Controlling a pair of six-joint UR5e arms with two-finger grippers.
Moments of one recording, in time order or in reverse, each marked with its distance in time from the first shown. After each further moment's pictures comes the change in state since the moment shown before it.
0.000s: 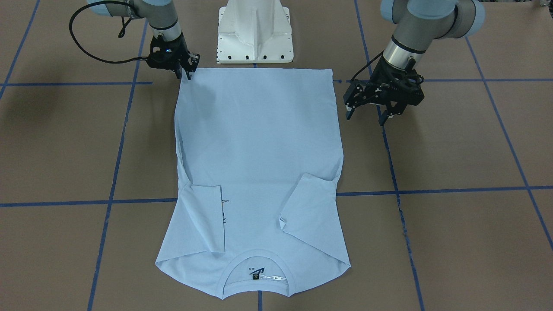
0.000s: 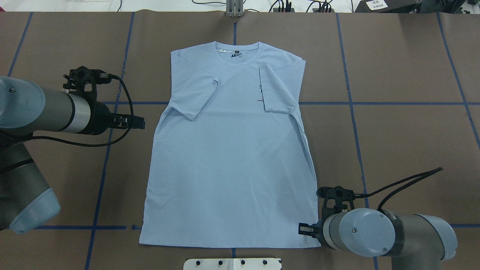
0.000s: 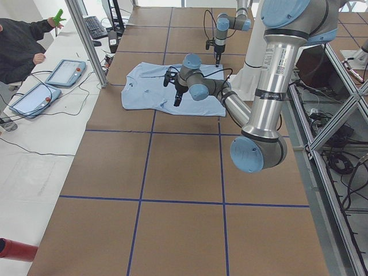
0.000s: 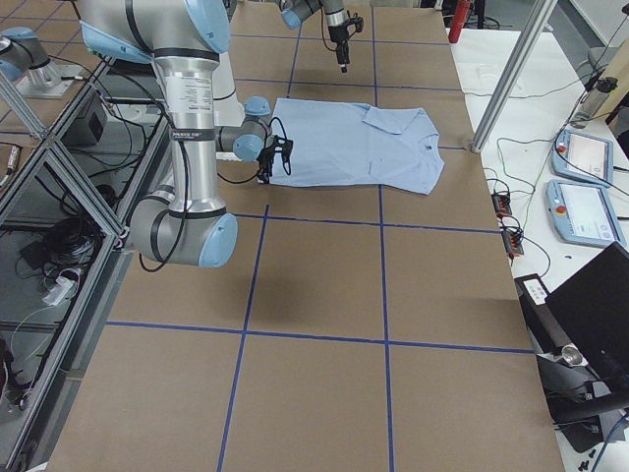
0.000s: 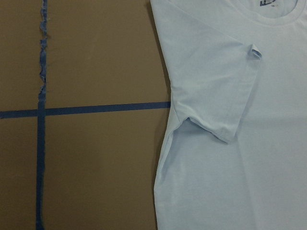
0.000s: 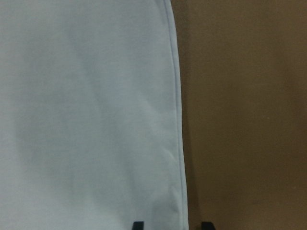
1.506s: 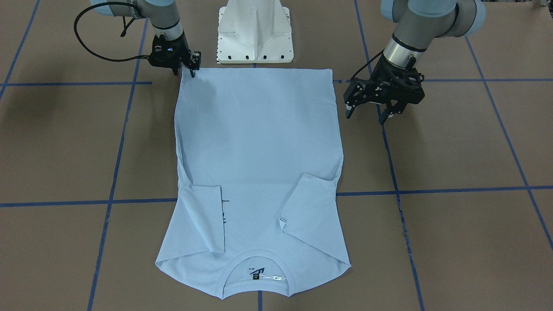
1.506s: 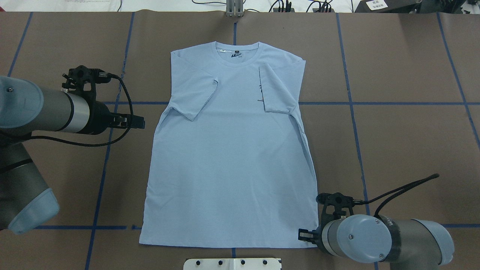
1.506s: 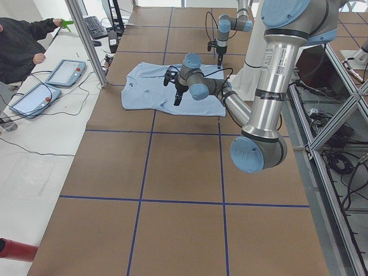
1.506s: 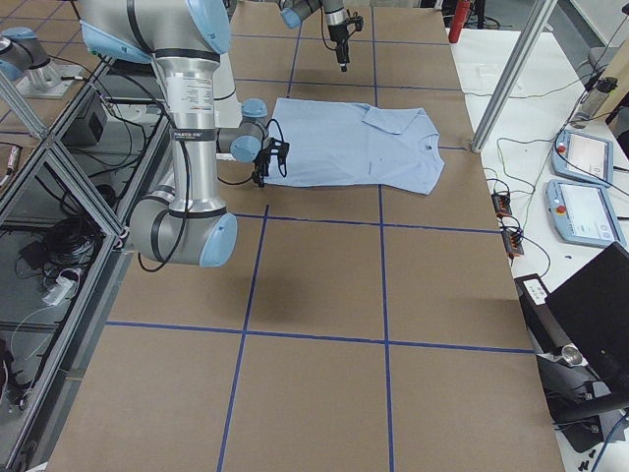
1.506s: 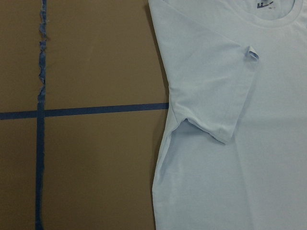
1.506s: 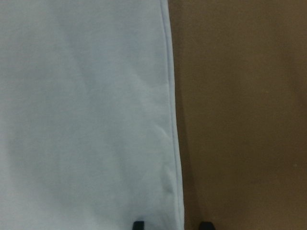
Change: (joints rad) left arm -0.001 0.001 -0.007 0.001 -0.001 0.000; right arm -0.027 -0.001 -0.011 -0.002 0.003 0.035
